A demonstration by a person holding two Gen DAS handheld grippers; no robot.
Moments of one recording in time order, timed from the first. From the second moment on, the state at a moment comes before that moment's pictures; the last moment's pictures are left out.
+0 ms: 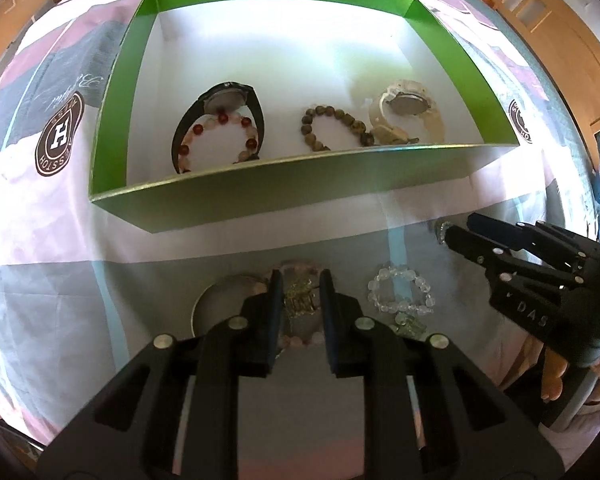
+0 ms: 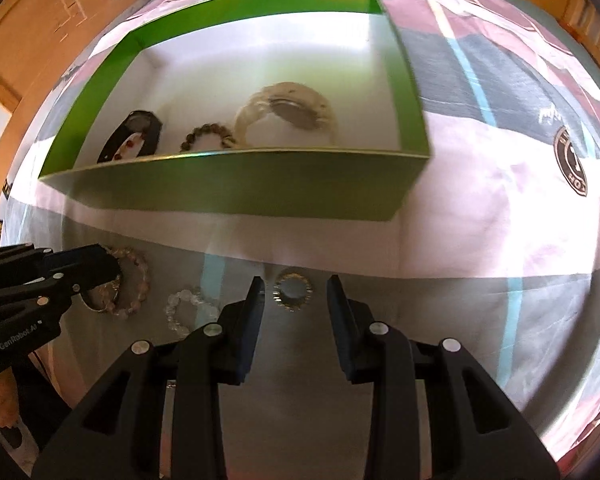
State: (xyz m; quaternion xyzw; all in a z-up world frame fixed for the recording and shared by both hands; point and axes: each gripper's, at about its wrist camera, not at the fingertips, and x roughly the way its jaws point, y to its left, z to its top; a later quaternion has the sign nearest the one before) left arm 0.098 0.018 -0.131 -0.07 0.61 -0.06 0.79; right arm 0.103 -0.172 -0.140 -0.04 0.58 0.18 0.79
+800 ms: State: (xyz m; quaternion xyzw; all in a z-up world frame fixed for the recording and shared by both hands) left arm 0.093 0.015 -0.113 -0.06 0.58 -0.06 0.81; right arm 0.109 -0.148 -0.138 -0.07 0.57 0.20 0.80
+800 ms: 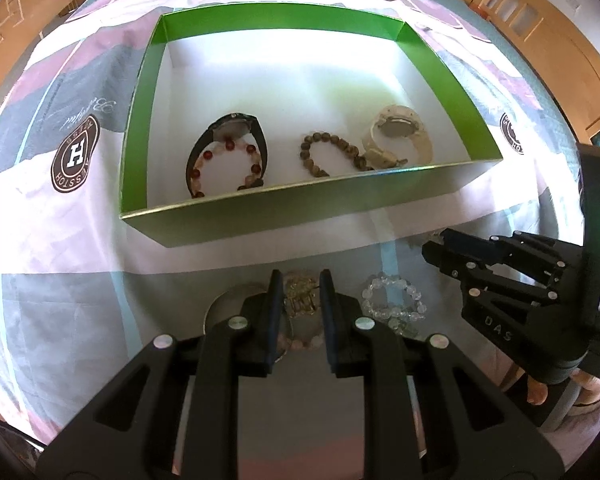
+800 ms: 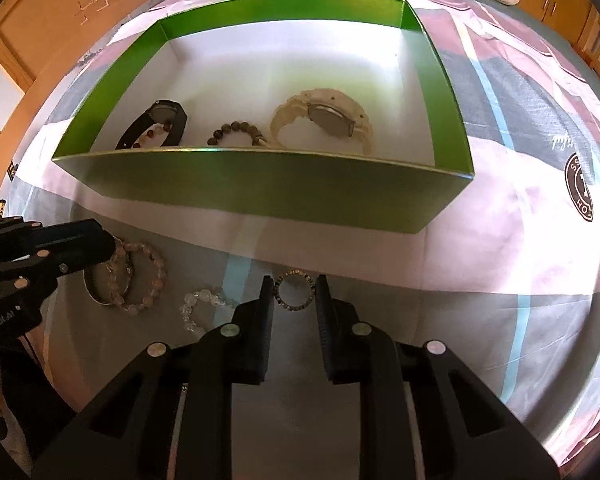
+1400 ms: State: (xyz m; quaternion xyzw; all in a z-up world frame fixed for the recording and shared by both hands) left arm 0.099 0.047 -0.060 -0.13 0.46 -0.05 0.87; right arm 0.111 -0.159 -0.063 0.04 0.44 0.27 0.85
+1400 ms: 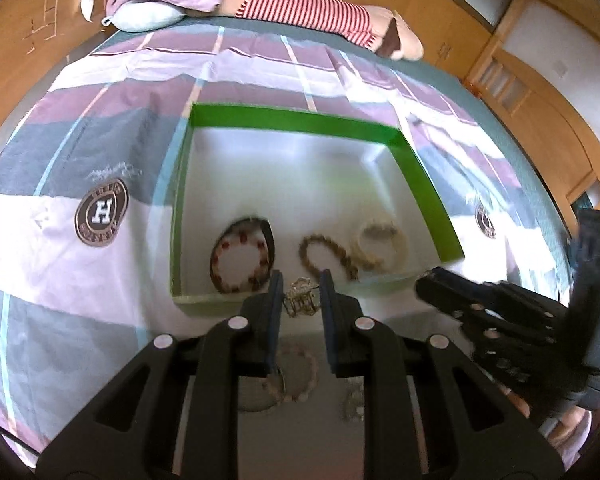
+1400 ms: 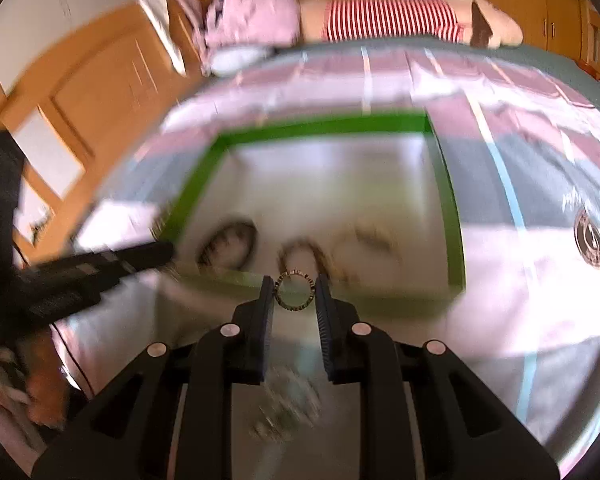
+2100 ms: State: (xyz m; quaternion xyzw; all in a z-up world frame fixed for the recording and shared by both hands) left arm 0.126 0.073 -0.092 -0.17 0.49 0.00 0.86; right arm 0.142 -0.152 -0.081 0.04 0.47 0.22 0.86
